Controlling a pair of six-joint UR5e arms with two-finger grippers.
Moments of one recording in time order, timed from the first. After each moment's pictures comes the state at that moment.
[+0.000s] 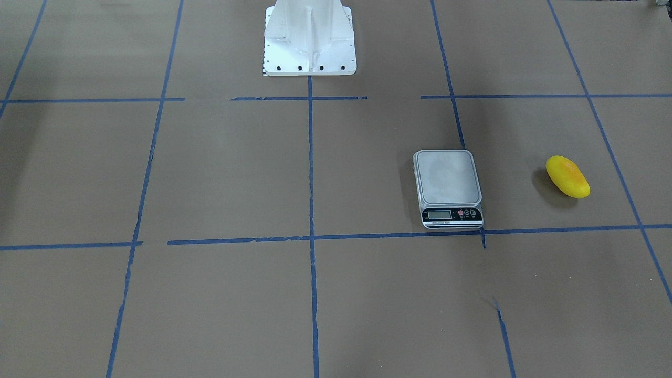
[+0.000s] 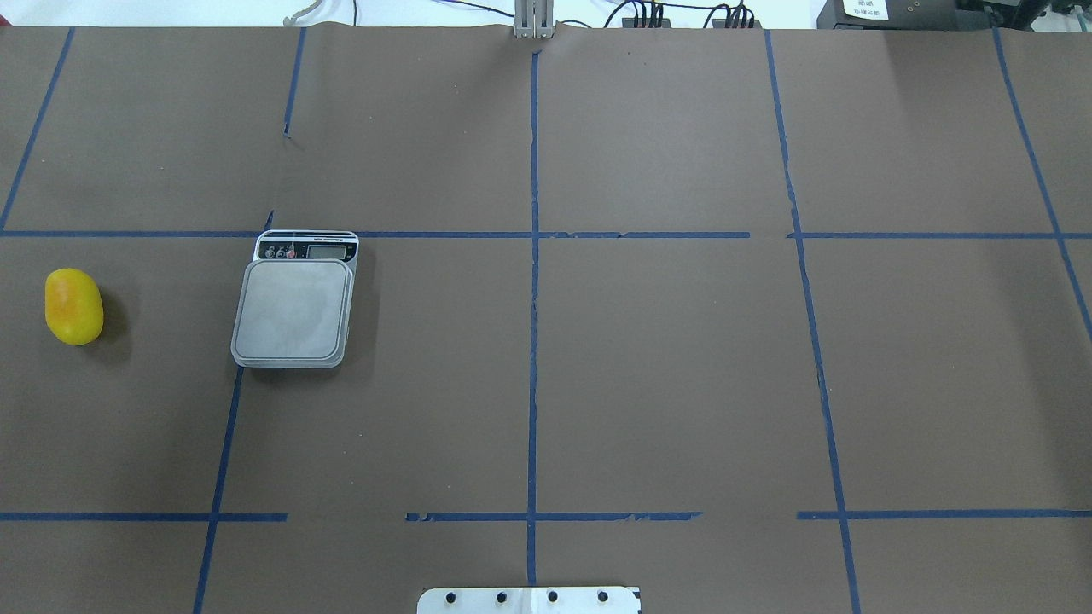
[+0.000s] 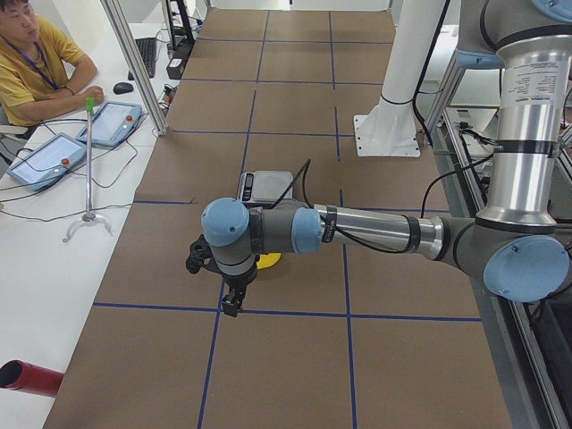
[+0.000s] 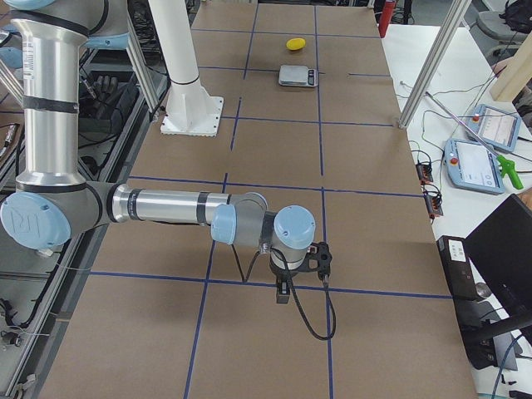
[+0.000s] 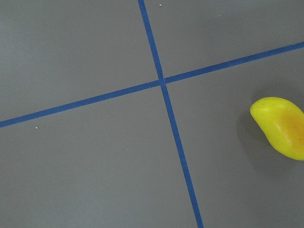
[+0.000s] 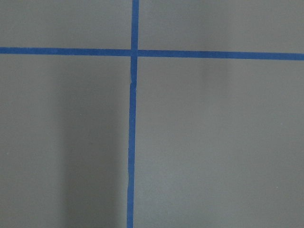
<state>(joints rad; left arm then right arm) -1.64 -1.60 -1.67 -1.41 -2.36 0.35 1.62 -1.66 1.66 -1.68 2.35 -0.12</state>
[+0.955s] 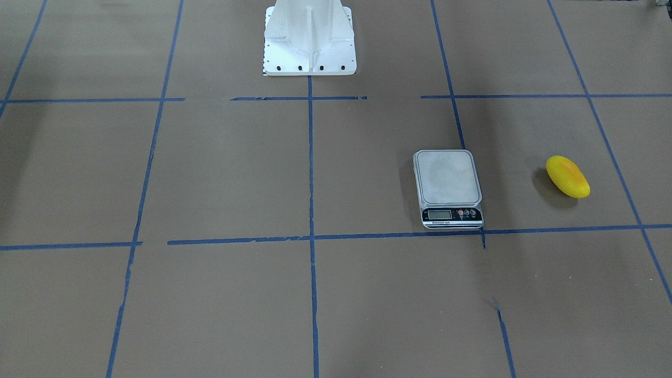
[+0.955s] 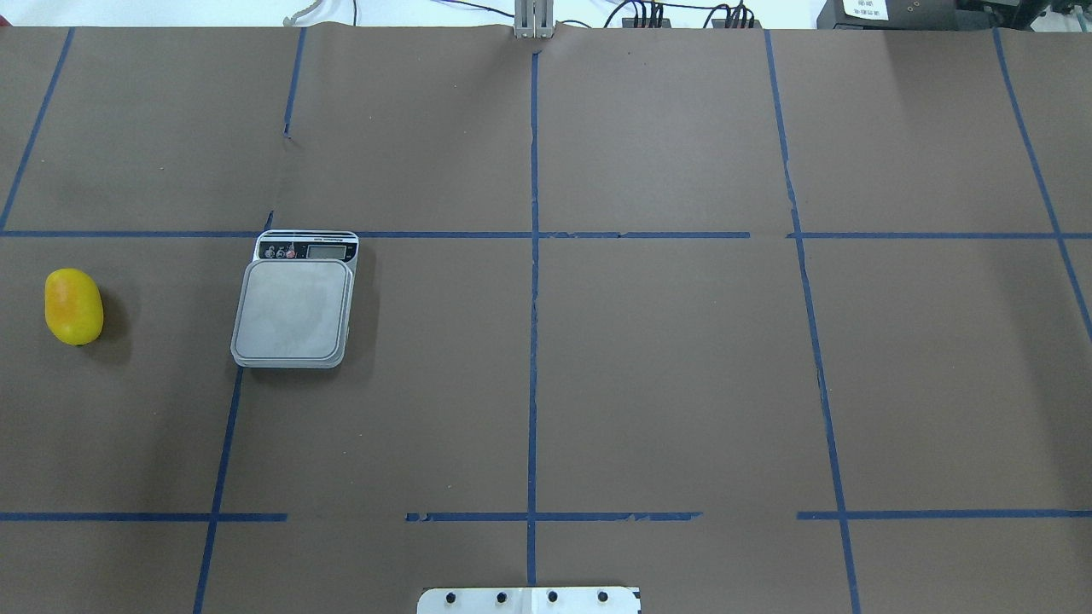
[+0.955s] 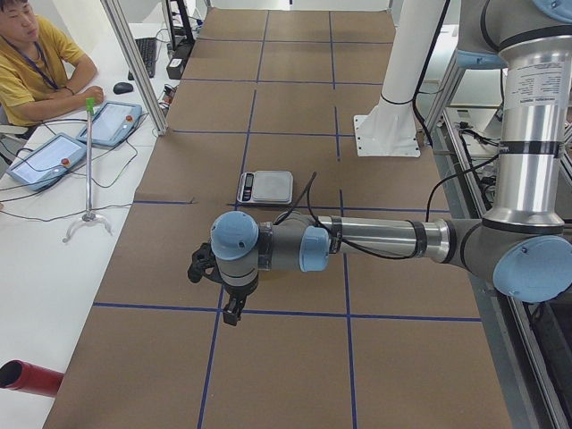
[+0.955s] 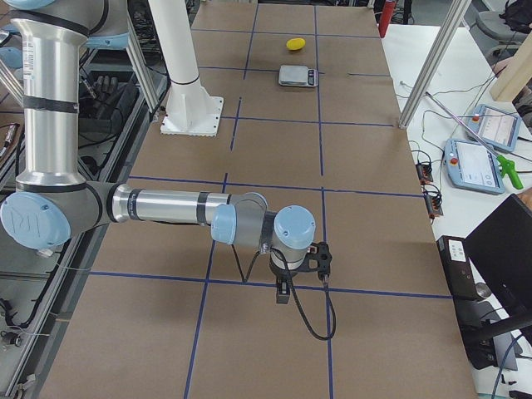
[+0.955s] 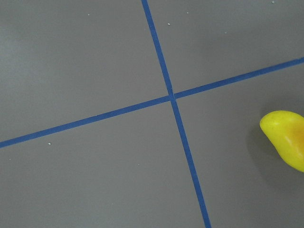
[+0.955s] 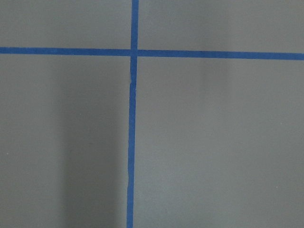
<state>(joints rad) -1.63 -1.55 -1.63 -1.65 -2.39 0.17 1.62 -1.66 1.66 -1.68 2.35 -0.12</state>
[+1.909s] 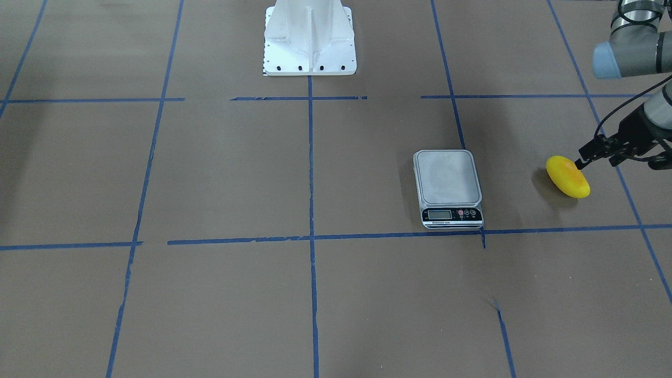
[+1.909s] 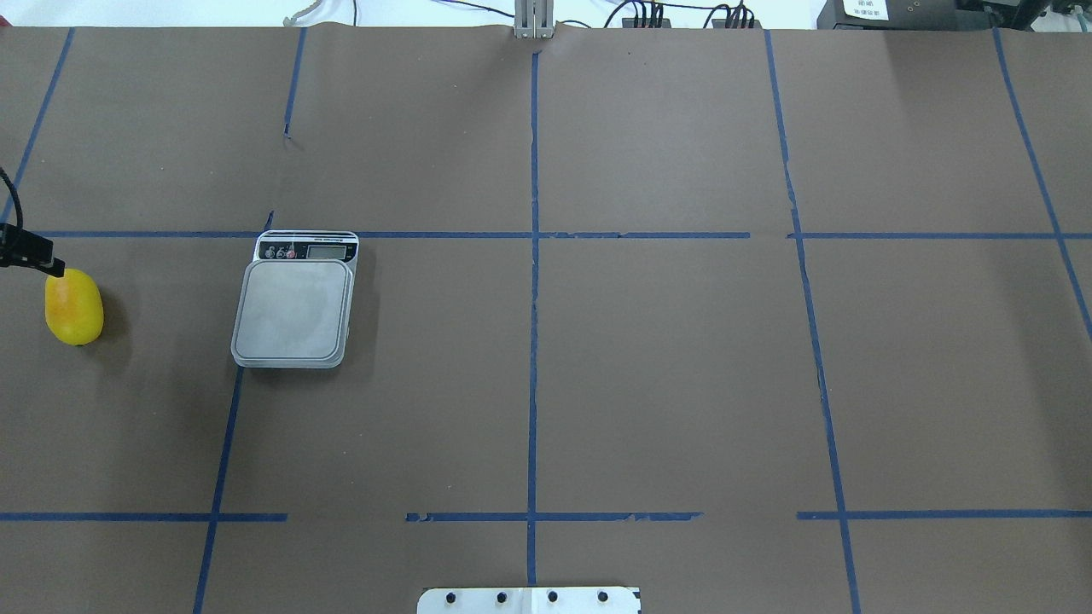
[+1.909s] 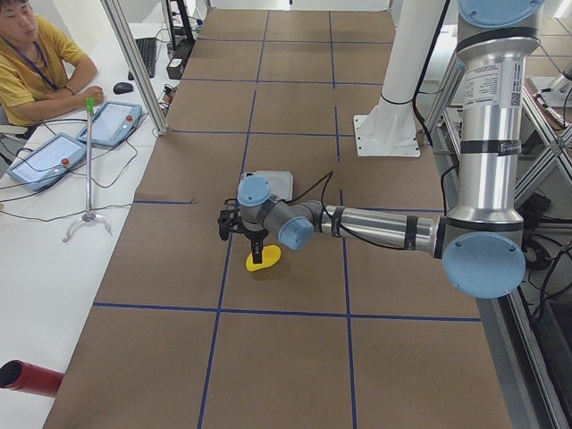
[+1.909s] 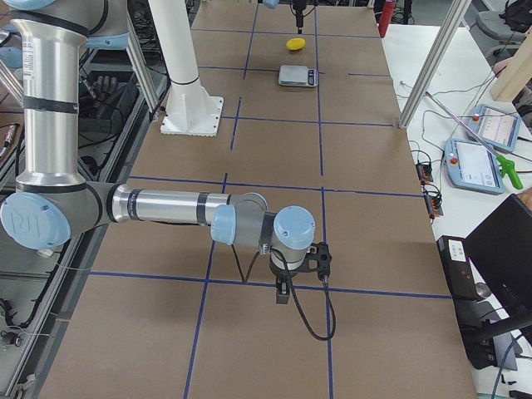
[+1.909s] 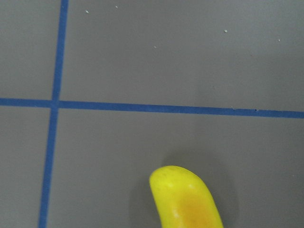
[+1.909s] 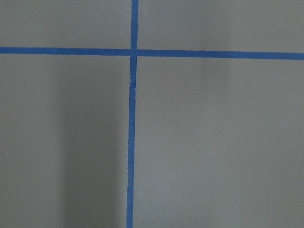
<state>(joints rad) -1.12 -1.54 -1.65 -2.06 -2.28 -0.81 1.62 -1.66 1.66 -1.68 2.35 -0.12</state>
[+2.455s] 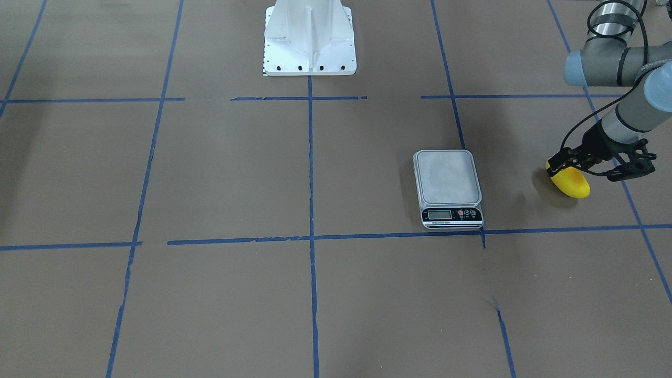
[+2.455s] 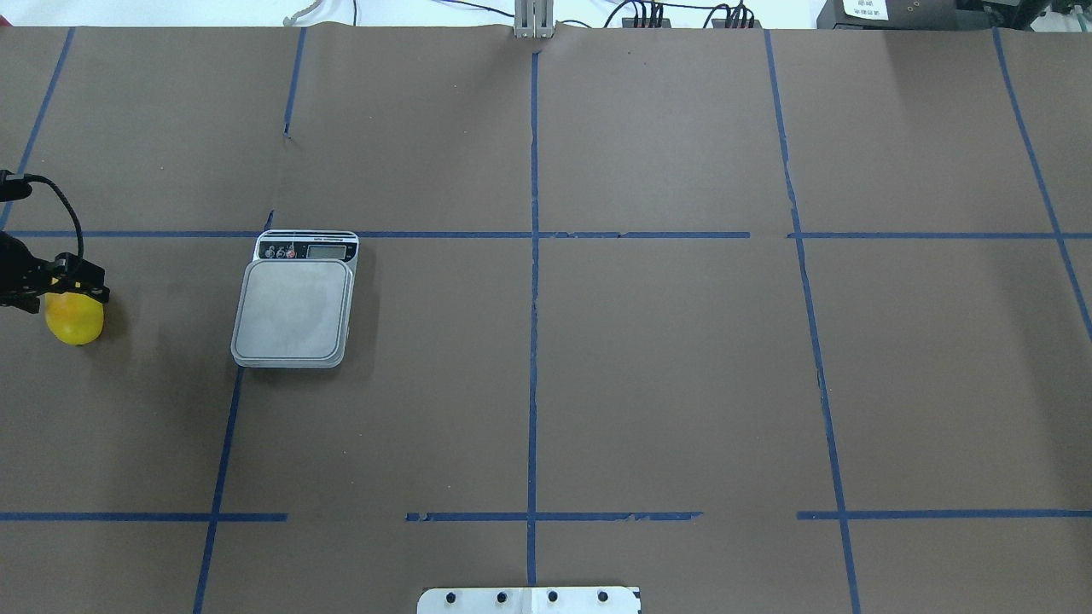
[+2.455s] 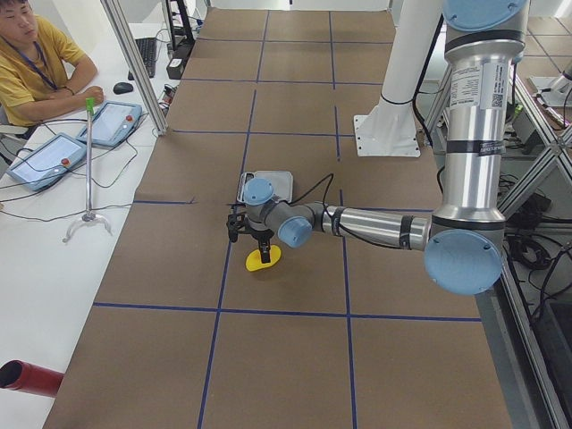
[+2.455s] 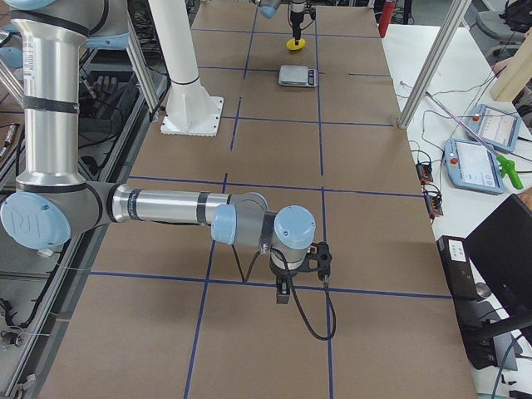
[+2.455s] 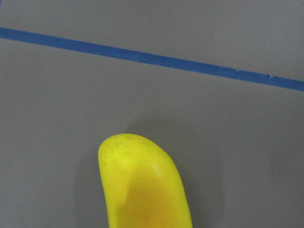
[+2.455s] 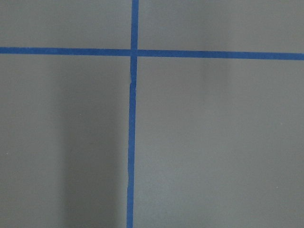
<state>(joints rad) -1.01 -1.58 -1.59 -2.07 -2.20 -0.89 1.62 -1.66 1.66 -1.68 2.35 -0.12</state>
